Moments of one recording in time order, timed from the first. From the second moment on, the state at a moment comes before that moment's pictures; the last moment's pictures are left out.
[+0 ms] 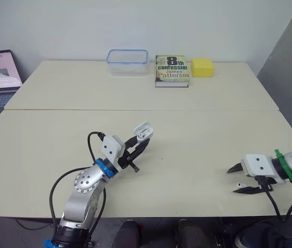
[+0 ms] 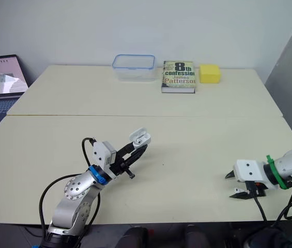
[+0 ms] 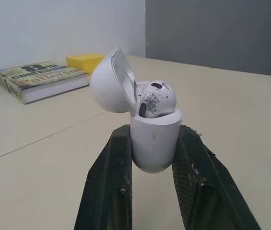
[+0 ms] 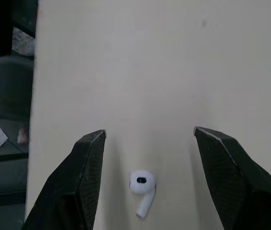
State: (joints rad) left arm -0.09 0.31 -0.06 -0.20 -0.30 0.02 -0.65; right arm -0.09 -1.22 0.01 -0.25 0.22 0.19 1.39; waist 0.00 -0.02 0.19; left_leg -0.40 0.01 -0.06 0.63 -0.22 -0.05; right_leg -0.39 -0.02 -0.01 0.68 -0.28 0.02
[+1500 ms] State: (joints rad) left arm -0.09 0.28 -0.08 -0.17 -0.29 0.01 -0.64; right arm -0.28 -1.08 0.21 -0.39 0.04 0.55 1.27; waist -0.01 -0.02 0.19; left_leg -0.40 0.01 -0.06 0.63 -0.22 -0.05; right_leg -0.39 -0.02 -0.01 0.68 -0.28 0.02
